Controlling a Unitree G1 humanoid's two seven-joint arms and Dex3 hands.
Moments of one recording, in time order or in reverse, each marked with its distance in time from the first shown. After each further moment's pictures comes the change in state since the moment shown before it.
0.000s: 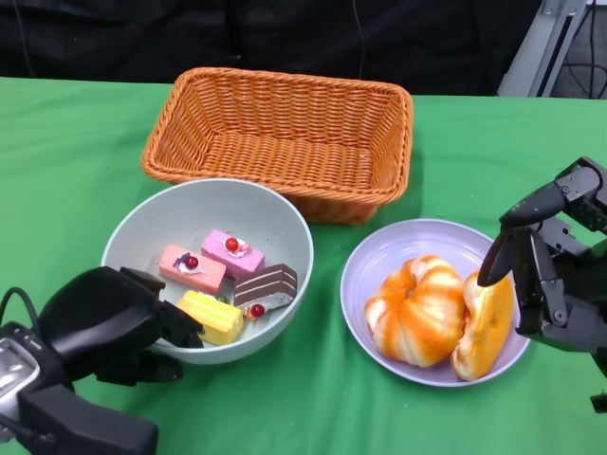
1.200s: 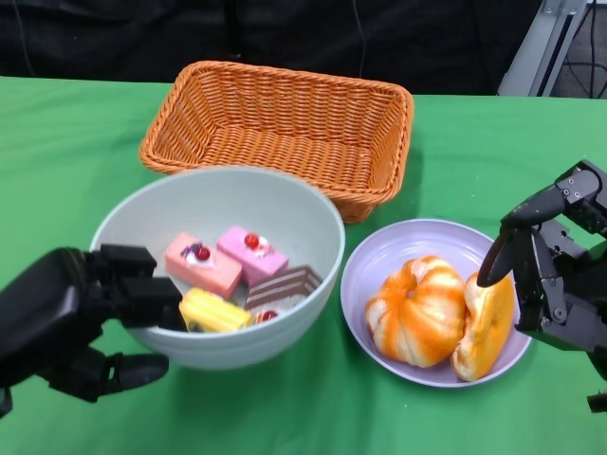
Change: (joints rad) left arm 0.052 0.058 0.171 0.016 -0.396 -0.568 -0.049; right arm -0.006 0.008 -0.002 0.044 0.015 -0.022 0.008
